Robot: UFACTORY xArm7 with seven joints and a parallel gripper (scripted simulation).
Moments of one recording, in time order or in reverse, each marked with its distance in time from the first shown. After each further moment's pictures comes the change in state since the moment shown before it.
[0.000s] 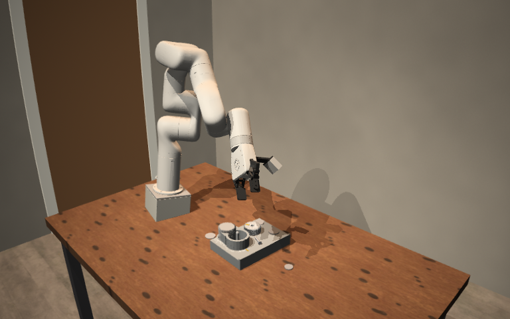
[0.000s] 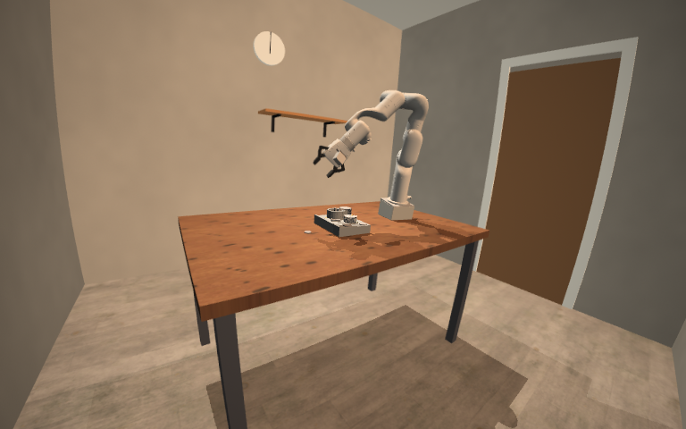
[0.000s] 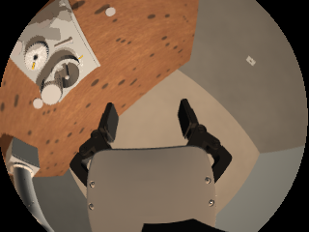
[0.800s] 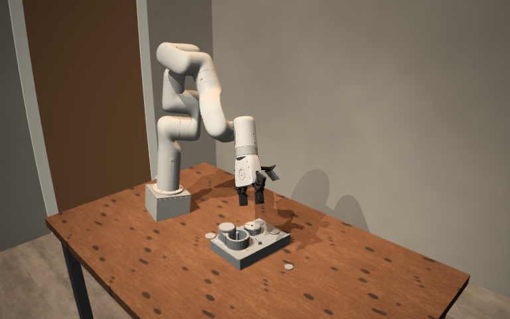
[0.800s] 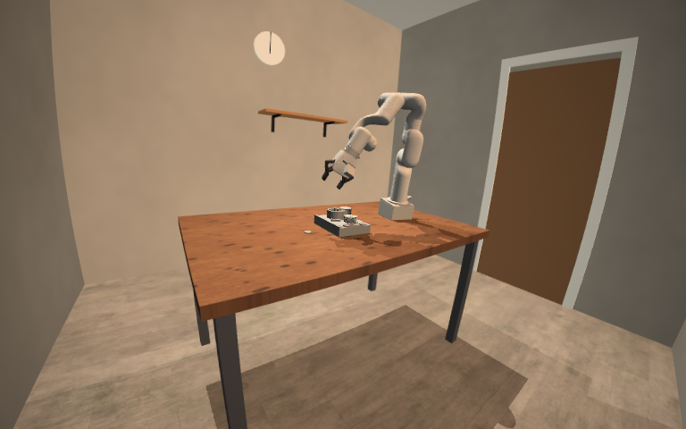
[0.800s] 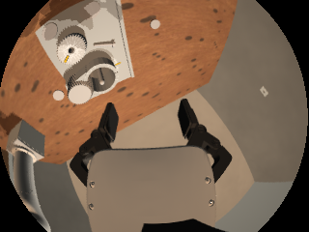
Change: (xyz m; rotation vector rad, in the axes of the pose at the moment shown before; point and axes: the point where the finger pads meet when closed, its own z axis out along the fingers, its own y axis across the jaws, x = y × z) arm 0.043 -0.065 0.011 0.193 0.073 -0.108
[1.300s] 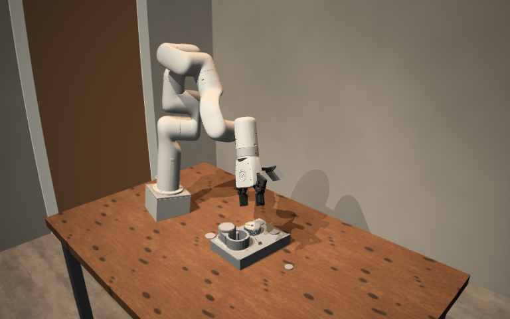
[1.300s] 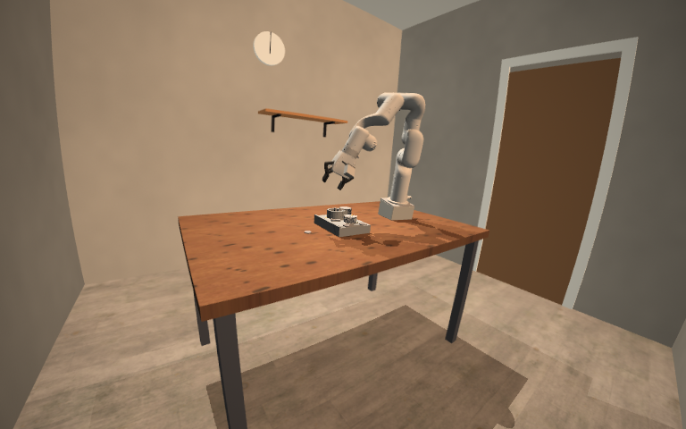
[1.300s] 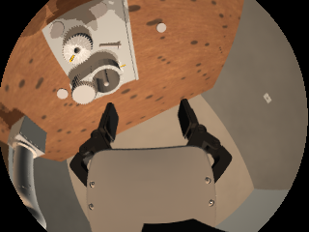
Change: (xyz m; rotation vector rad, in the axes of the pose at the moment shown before) arm 0.004 -0.004 0.003 0.052 0.027 -0.011
